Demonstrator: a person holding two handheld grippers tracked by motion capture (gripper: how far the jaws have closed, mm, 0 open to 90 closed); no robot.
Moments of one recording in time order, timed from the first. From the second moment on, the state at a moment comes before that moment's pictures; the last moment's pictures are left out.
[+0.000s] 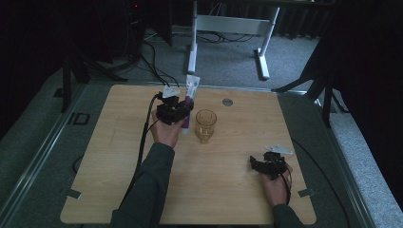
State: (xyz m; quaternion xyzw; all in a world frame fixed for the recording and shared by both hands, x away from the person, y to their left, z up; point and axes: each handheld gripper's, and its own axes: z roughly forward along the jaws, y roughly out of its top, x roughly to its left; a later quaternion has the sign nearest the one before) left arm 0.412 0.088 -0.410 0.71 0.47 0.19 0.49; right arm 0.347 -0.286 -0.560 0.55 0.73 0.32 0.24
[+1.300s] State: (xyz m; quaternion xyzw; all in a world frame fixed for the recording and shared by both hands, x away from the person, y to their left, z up) left arm 0.427 0.068 -0.403 0.69 0.46 0.20 0.52; right arm 0.347 -0.286 -0.559 0.55 0.73 0.32 0.24
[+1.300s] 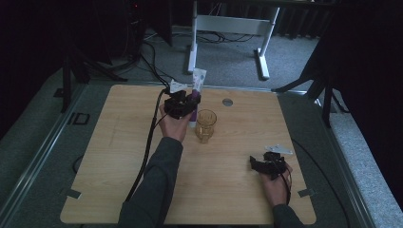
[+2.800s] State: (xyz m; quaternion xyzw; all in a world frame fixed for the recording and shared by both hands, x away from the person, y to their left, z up) left arm 0.445 0.057 -0.405 0.69 0.47 0.19 0.52; right arm 0.347 -0.286 -0.559 0.55 0.73 0.32 0.24
